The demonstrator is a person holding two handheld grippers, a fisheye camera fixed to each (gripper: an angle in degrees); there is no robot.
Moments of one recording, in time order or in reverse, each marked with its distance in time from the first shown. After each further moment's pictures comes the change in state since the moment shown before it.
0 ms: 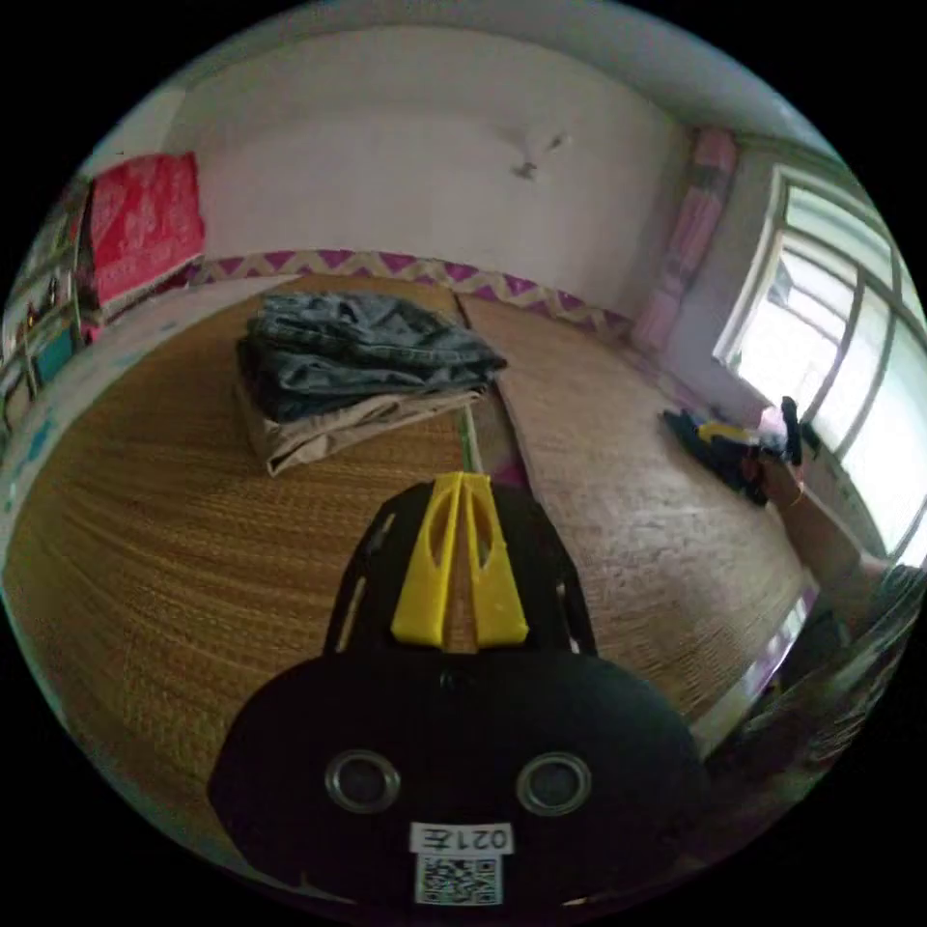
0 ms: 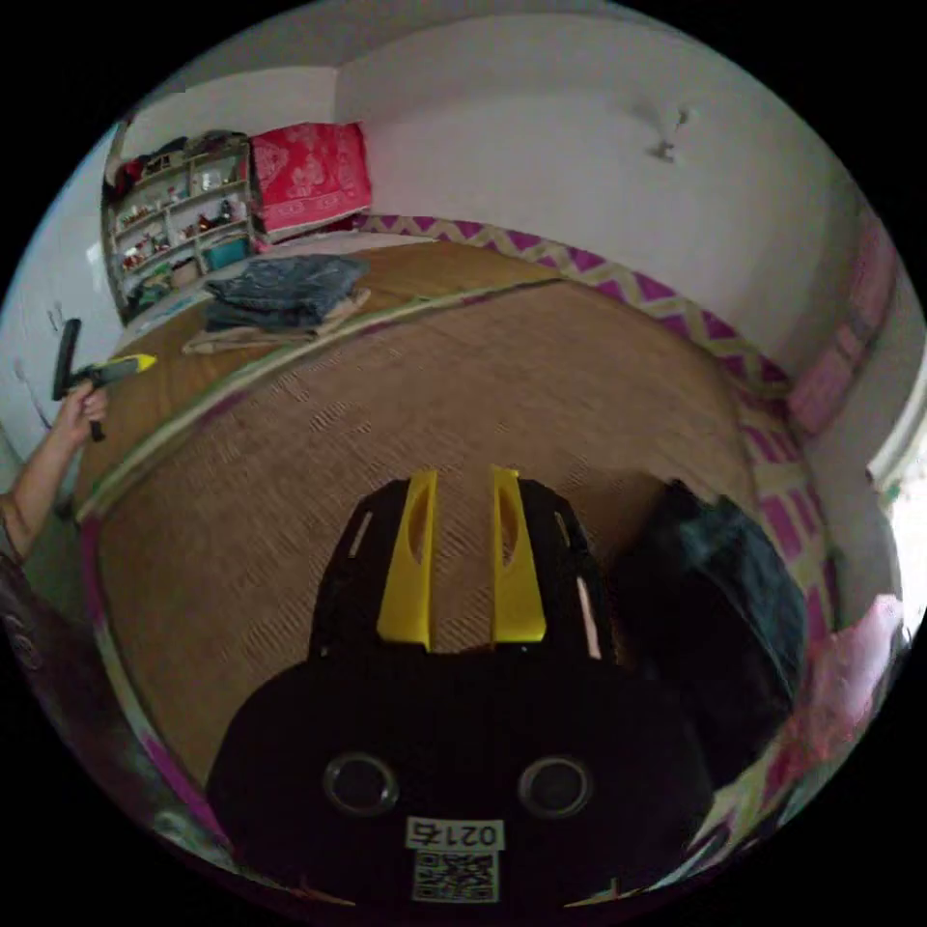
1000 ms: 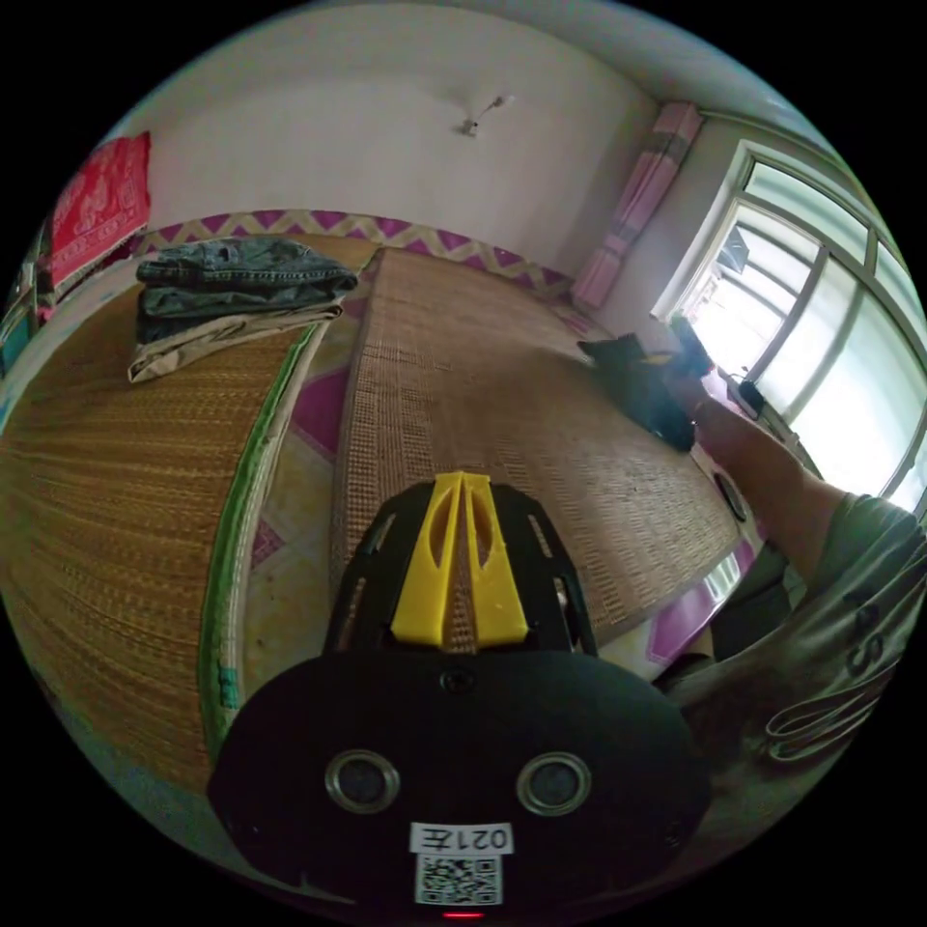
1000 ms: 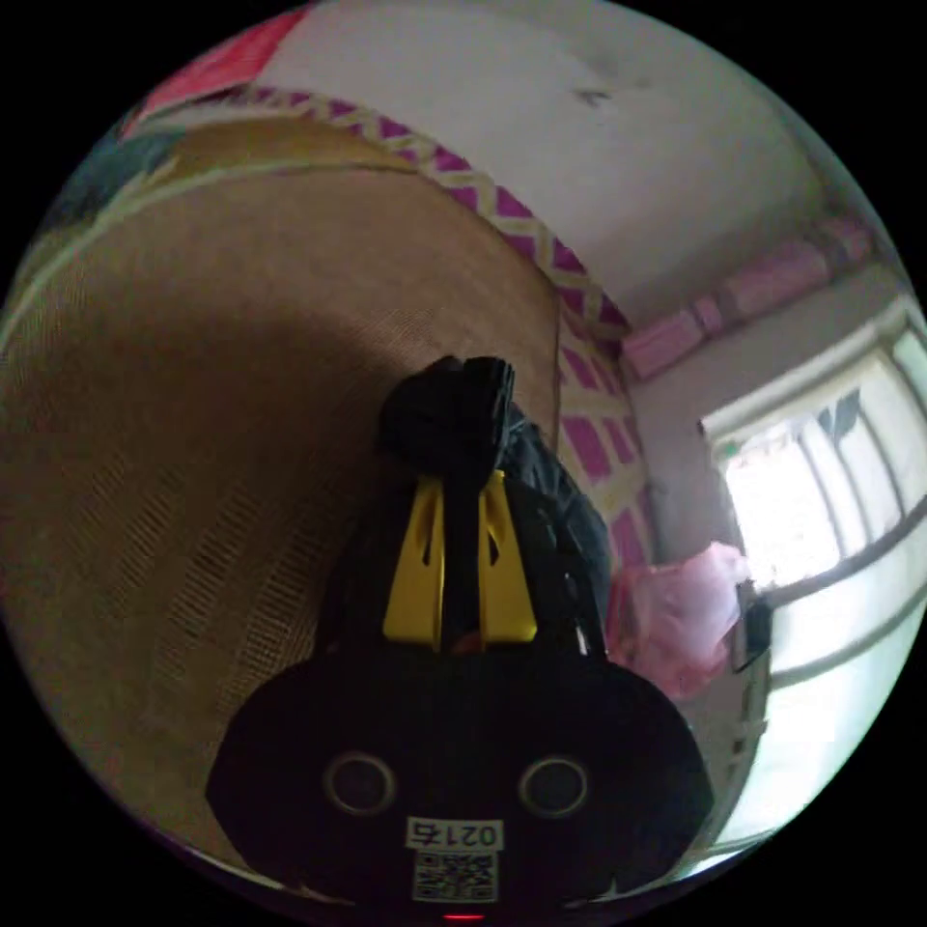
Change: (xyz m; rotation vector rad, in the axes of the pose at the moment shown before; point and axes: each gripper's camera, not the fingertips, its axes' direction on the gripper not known) left arm 0.236 0.099 -0.056 -0.113 0.198 -0.039; right arm 0.039 -0.027 -0.051 -0.272 0.471 0.056
